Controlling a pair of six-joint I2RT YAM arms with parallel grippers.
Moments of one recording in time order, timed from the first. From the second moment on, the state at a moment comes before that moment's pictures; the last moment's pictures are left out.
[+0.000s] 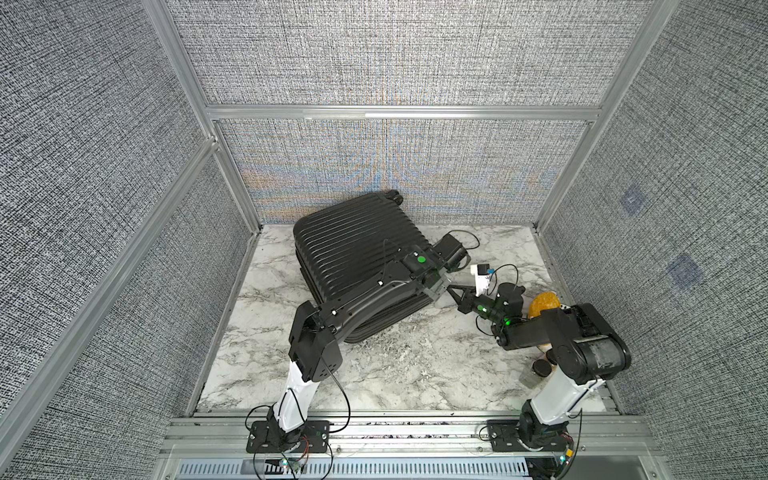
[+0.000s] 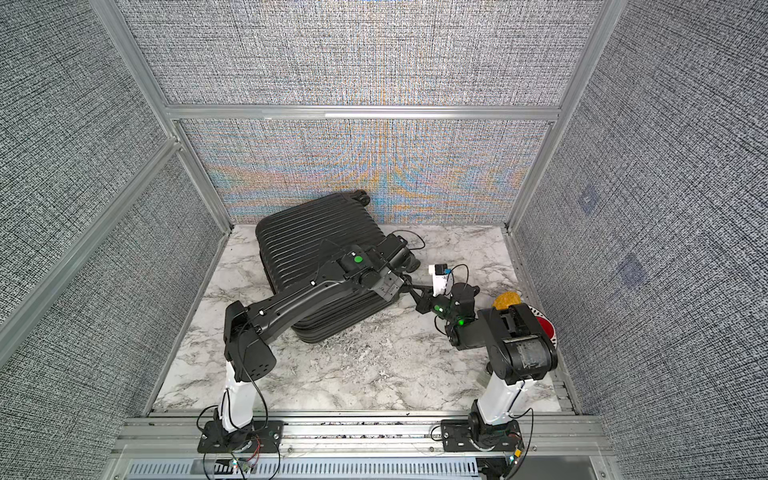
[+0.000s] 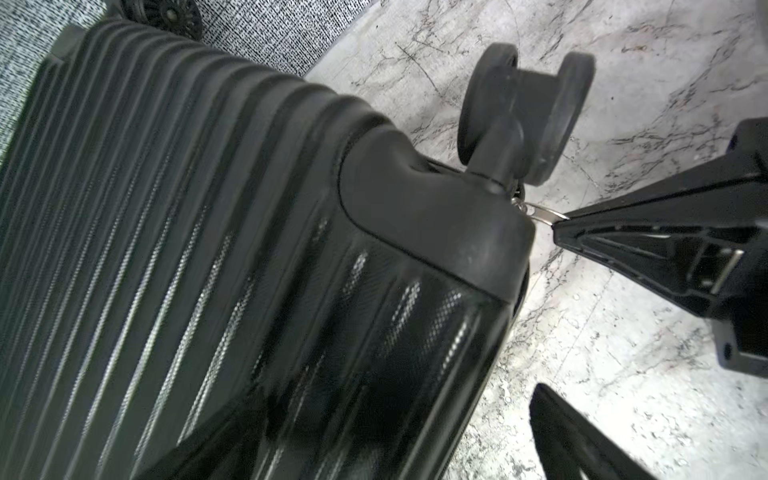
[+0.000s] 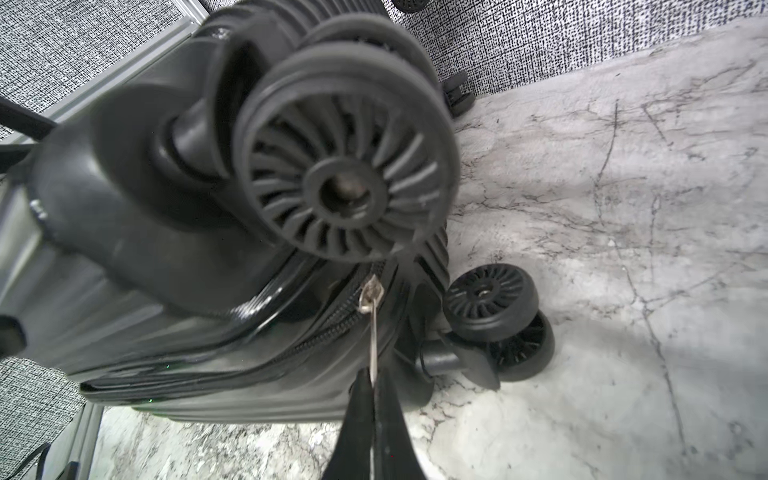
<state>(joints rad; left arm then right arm) -0.97 2.03 2.07 -1.10 -0.44 -0.14 0.17 1.71 0.47 1.03 -0.62 0.46</state>
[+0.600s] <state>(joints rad) -0.97 2.10 2.26 -1.01 -0.07 0.00 0.40 1.42 0.18 1.05 -0.49 0.49</state>
